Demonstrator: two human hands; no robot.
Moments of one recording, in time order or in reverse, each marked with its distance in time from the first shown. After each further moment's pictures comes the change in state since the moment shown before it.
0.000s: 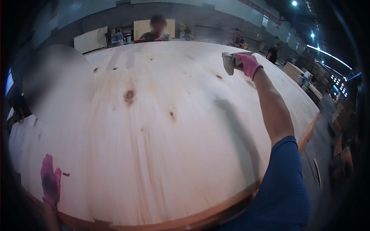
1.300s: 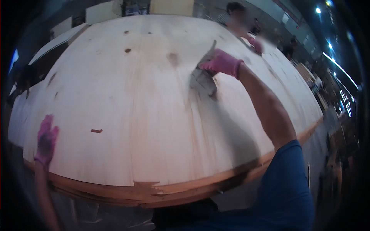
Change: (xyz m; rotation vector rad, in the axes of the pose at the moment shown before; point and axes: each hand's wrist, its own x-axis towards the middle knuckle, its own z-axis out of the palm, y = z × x) left_hand 0.013 -0.143 -0.013 0.024 0.020 0.091; right_hand -0.180 0.031 0.231 -0.874 -0.733 -0.185
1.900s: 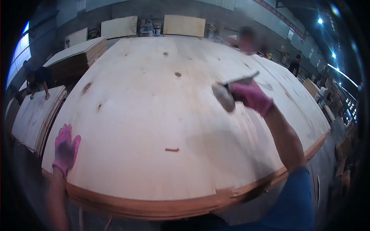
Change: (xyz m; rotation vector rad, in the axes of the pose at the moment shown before) left_hand -0.007 -0.110 -0.009 0.121 -0.095 -0.089; right_hand -0.047 -0.158 0.067 0.828 0.060 -0.126
